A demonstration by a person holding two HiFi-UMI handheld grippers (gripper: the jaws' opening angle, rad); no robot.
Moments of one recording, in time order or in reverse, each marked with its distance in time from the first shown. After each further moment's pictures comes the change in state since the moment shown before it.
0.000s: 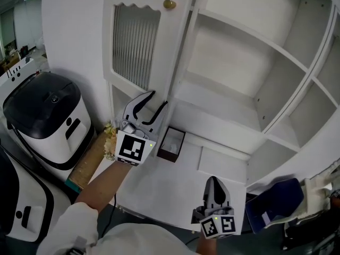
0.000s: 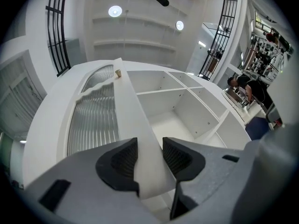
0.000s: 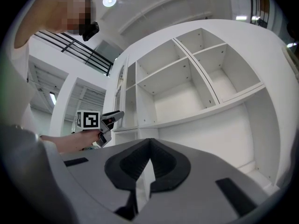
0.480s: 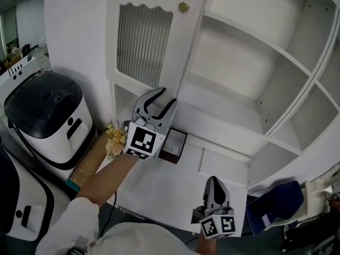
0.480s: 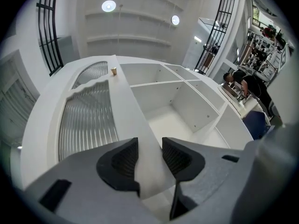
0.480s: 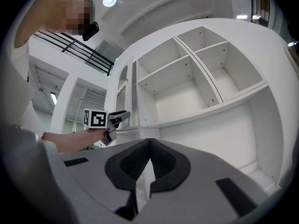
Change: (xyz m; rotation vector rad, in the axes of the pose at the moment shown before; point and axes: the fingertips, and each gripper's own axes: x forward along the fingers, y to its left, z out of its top) left arm 0.030 -0.006 -0.018 0.044 0.056 -0.061; right arm 0.011 0.005 -0.003 -0.003 0.005 0.013
